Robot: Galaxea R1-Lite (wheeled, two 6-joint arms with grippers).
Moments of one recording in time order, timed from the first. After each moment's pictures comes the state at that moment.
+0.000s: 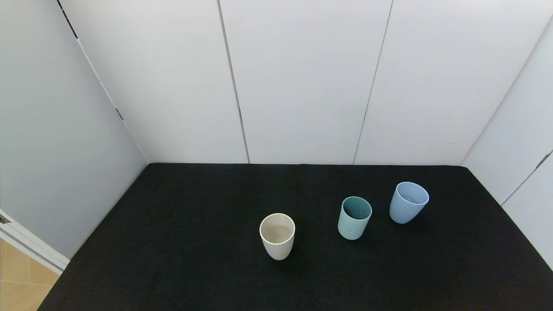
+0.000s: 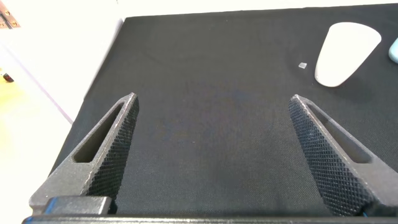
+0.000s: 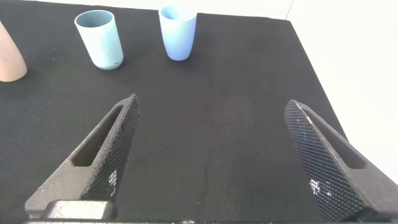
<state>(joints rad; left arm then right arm) 0.00 0.00 0.00 -0.01 0.00 0.04 0.00 0.00 0.00 0.01 0.01 -0.01</state>
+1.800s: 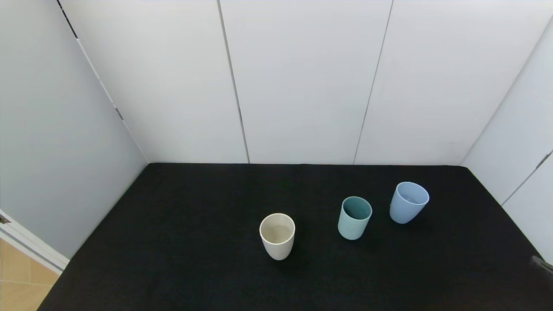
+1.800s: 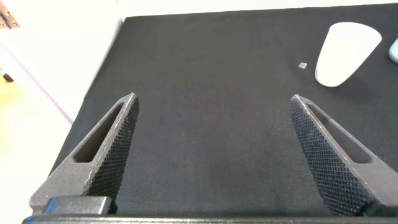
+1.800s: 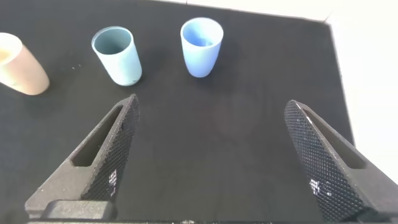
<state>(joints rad) 0.00 0.00 0.00 -0.01 0.00 0.04 0.06 0.79 -0.32 -0.25 0.05 -0.03</state>
